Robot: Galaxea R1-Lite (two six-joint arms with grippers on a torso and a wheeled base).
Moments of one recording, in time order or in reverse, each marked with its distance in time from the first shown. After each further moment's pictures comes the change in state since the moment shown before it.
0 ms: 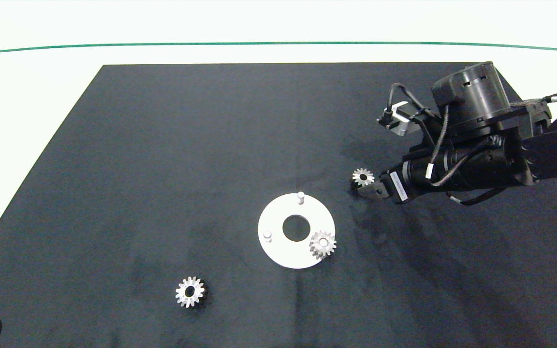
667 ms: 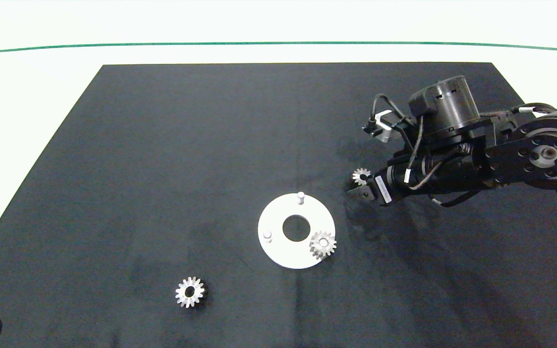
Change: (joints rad) left arm 0.000 0.000 0.001 0.000 0.000 0.000; right arm 0.003 0.068 -0.016 -0.045 -0.001 0.000
